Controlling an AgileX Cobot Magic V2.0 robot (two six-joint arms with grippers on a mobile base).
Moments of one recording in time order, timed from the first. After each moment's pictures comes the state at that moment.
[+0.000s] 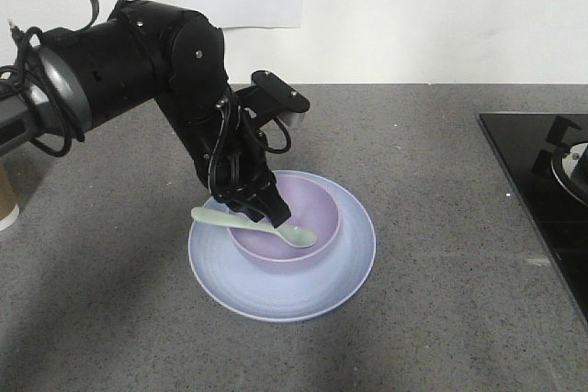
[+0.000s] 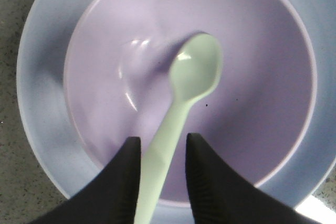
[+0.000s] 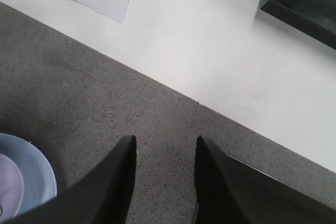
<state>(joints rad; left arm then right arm) -0.58 1.90 -1.74 -0.10 1.25 0.29 0.43 1.48 -1.99 -0.28 1.18 -0.09</state>
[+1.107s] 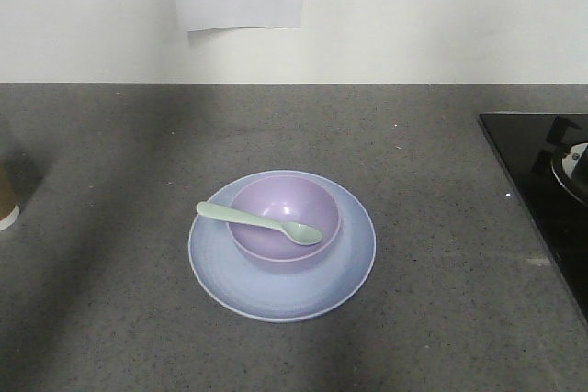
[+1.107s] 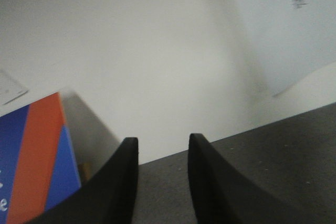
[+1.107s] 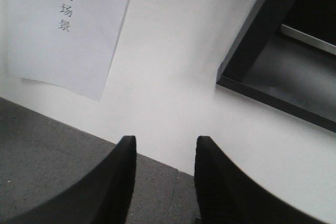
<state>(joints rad) -0.44 1.57 -2.19 0.69 1.20 -0.06 0.43 1.44 -1.99 -0.39 0.96 0.03</state>
